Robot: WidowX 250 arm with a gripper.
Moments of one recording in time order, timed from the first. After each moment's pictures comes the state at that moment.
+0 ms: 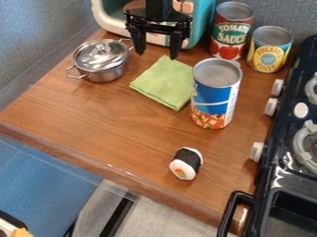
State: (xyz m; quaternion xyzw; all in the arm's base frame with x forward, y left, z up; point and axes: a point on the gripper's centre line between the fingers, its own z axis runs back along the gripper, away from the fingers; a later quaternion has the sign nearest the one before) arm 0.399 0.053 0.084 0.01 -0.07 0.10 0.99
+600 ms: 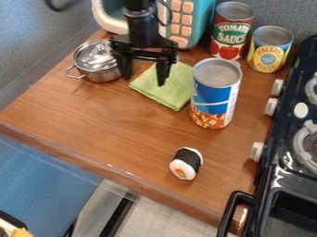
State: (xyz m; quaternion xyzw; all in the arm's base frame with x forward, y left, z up) arm 0.333 0.040 0.080 -0.02 -0.05 0.08 1.00
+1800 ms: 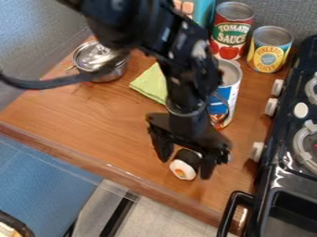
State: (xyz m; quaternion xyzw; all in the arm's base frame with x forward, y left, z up) arm 0.245 -0.074 0.041 -0.02 -0.08 -0.02 1.00
